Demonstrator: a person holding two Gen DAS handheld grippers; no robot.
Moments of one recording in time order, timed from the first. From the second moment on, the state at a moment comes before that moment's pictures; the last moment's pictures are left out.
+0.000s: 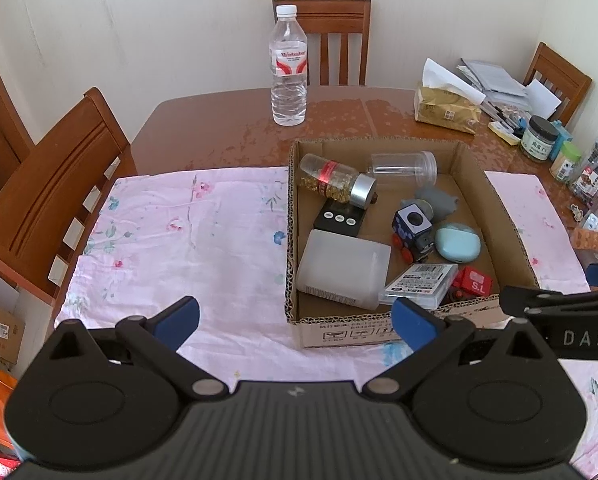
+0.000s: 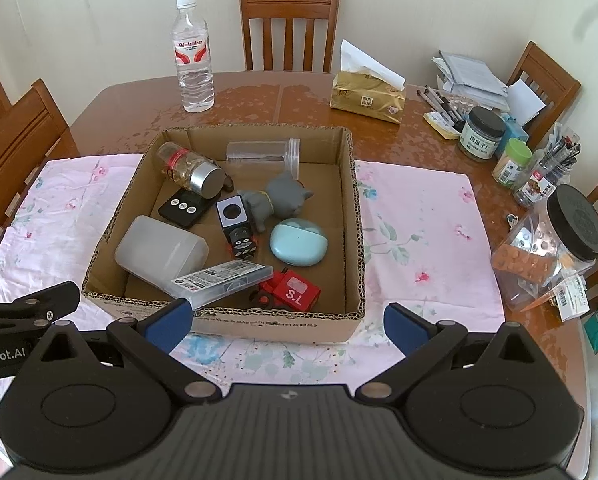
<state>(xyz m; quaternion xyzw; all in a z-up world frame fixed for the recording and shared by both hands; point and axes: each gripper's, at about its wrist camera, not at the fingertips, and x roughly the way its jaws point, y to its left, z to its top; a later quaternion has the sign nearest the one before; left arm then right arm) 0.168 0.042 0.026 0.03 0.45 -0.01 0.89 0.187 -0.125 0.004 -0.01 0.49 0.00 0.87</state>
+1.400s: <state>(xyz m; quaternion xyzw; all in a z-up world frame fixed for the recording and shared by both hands) 0.164 0.038 0.029 0.04 0.45 0.00 0.89 0.183 -0.128 0.005 -0.02 0.49 0.00 0.87</state>
